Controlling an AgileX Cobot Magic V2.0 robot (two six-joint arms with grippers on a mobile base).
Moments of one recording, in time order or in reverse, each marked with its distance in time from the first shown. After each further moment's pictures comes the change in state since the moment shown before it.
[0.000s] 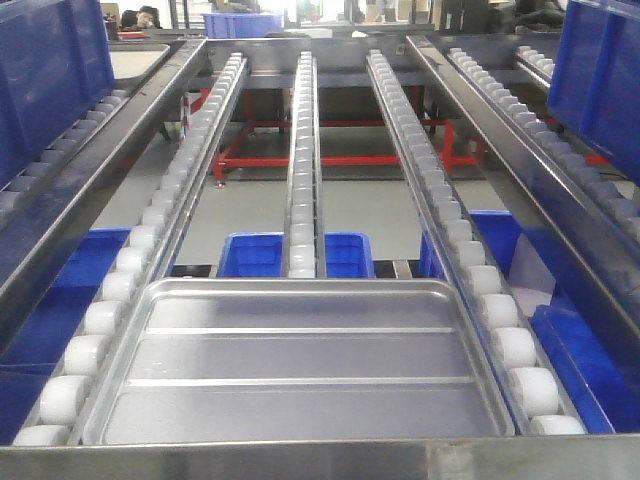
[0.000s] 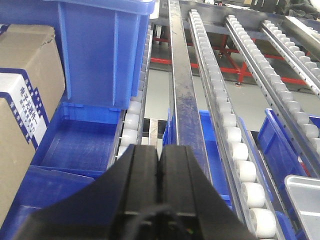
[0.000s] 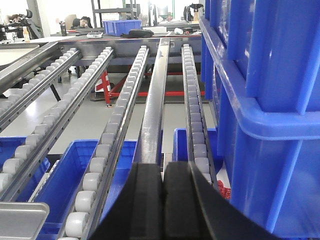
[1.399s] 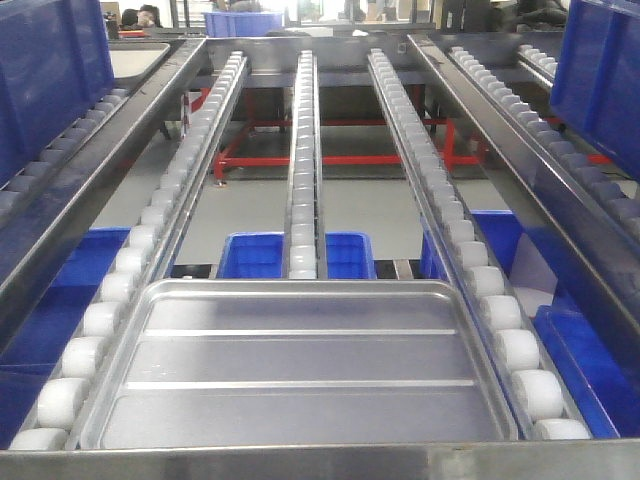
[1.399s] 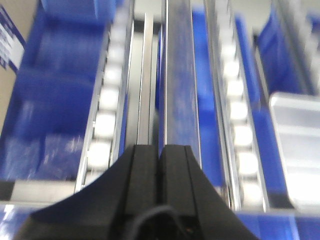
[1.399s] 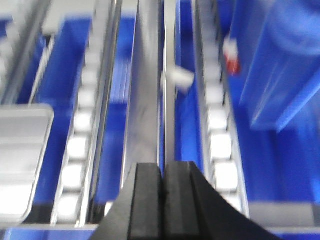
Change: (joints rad) left arm 0.000 0.333 -0.349 -0.062 0.516 0.057; right arm 0.000 0.428 -0.347 0.075 0.509 0.000
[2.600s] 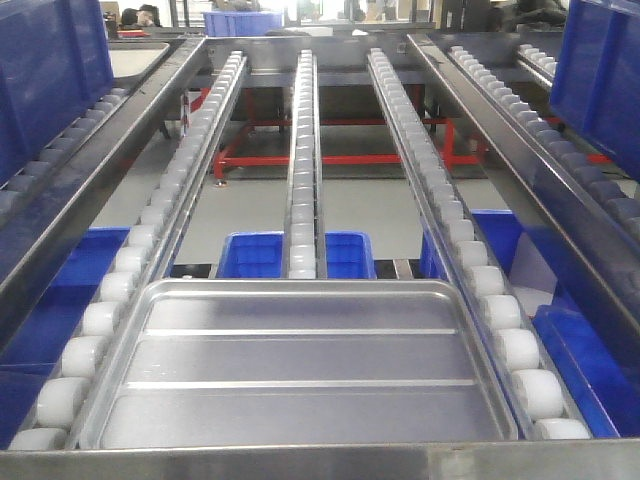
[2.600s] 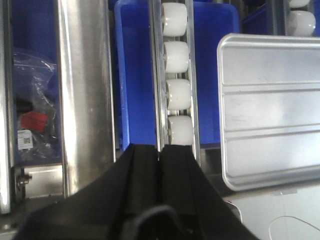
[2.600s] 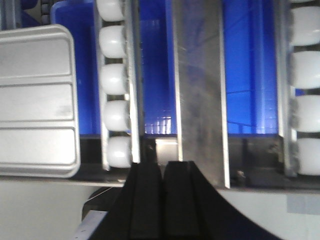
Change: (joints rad) left arm -0.344 0.702 -0.292 0.050 -0.037 -0.268; right arm 0.158 0.540 -0.244 0.097 0.142 0.124
